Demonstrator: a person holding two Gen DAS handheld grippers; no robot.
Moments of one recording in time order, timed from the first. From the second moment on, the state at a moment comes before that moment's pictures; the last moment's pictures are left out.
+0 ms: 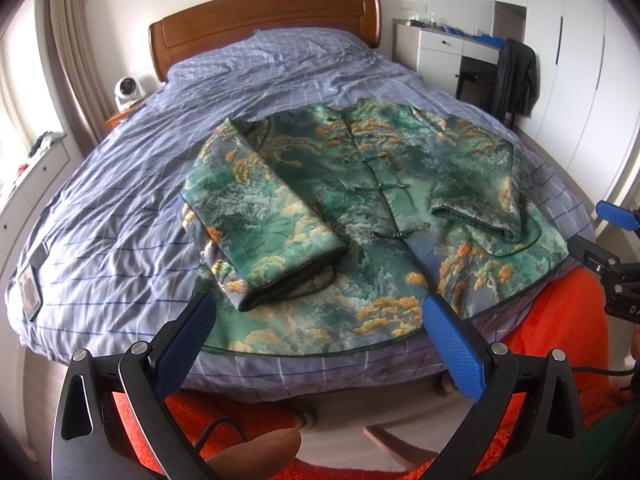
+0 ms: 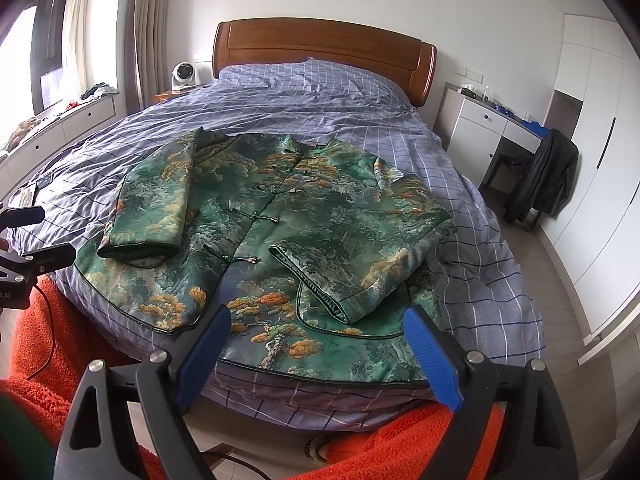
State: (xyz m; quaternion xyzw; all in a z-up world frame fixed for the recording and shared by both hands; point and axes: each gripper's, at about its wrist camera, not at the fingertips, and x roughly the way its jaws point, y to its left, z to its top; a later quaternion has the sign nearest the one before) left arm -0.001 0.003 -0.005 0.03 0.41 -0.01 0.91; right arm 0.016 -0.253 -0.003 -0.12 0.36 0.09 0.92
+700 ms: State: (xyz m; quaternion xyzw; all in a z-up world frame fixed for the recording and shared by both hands) left arm -0.003 0.002 -0.007 0.03 0.41 -0.01 0.91; right arm 0.015 -0.250 -0.009 -0.13 0.36 0.09 0.92
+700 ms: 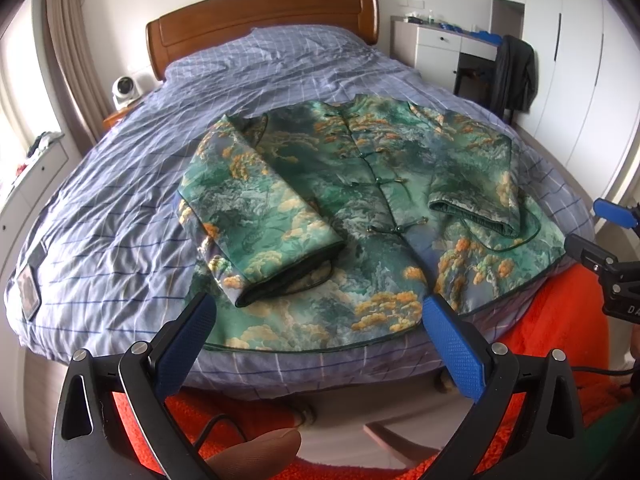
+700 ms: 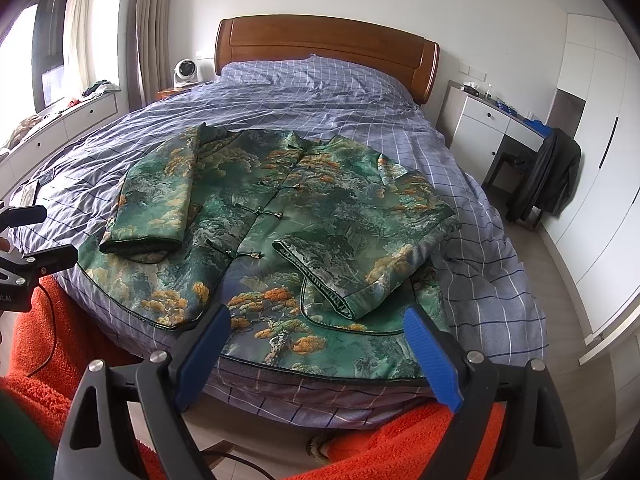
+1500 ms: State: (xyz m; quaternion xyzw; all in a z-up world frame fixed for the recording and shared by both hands) left arm -0.003 0.001 -0.008 0.03 0.41 -0.01 0.91; right arm 0.015 -0.249 -0.011 -0.13 0.36 0.09 0.92
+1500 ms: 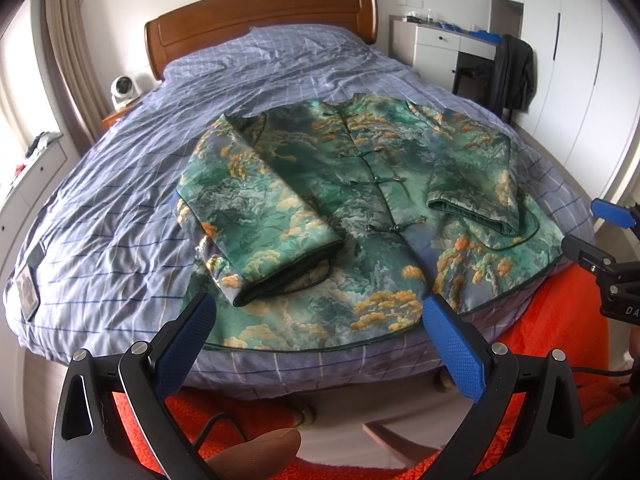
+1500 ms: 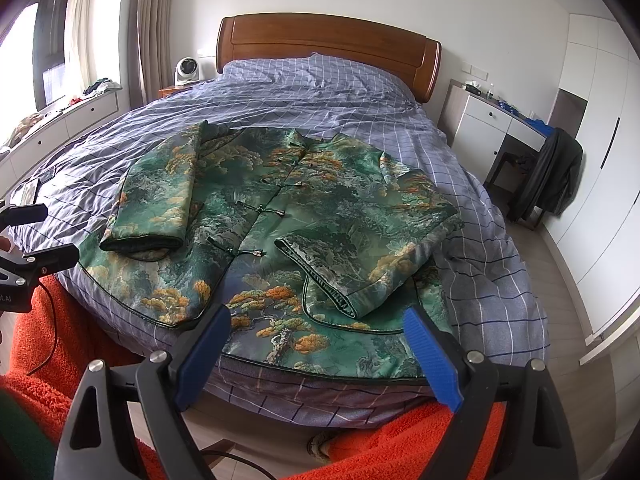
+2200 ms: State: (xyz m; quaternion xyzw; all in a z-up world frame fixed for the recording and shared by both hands) left arm -0.005 -0.002 -0.011 0.03 0.41 -0.01 0.91; right arm 0.015 -0.247 -0.014 -0.13 0.36 0.10 0.92
